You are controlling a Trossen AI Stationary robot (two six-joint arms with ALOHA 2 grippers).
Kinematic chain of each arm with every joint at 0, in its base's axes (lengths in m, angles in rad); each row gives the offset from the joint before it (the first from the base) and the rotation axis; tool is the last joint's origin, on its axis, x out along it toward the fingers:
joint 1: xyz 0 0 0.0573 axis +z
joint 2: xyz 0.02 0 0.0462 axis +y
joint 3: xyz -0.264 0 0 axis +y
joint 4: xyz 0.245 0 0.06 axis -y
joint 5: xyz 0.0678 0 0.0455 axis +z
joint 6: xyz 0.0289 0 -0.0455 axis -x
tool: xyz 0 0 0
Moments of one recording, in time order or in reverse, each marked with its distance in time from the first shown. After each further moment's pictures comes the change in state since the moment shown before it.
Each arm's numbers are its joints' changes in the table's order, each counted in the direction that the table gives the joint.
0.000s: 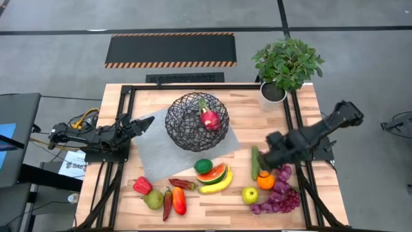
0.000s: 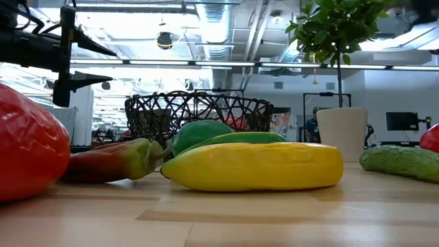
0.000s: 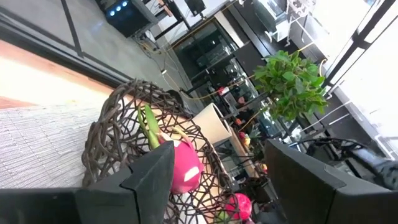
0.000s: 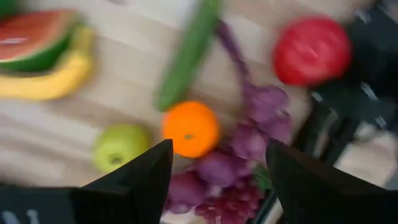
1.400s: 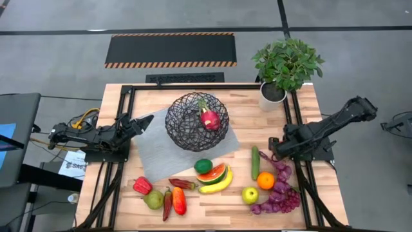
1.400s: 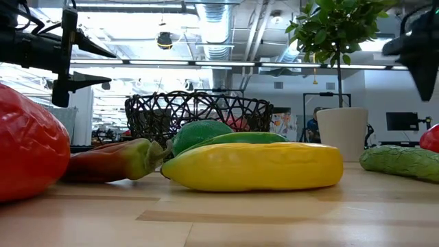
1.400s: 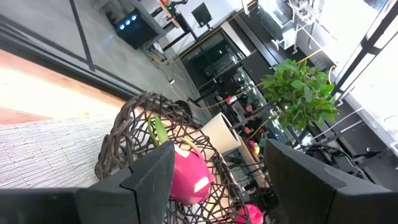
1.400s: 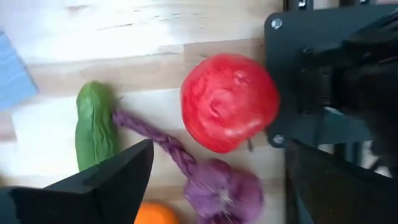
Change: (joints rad) left arm 0.000 0.000 0.000 -0.003 0.053 -0.025; right arm -0.104 -0.342 0.536 0.168 -0.116 -0.334
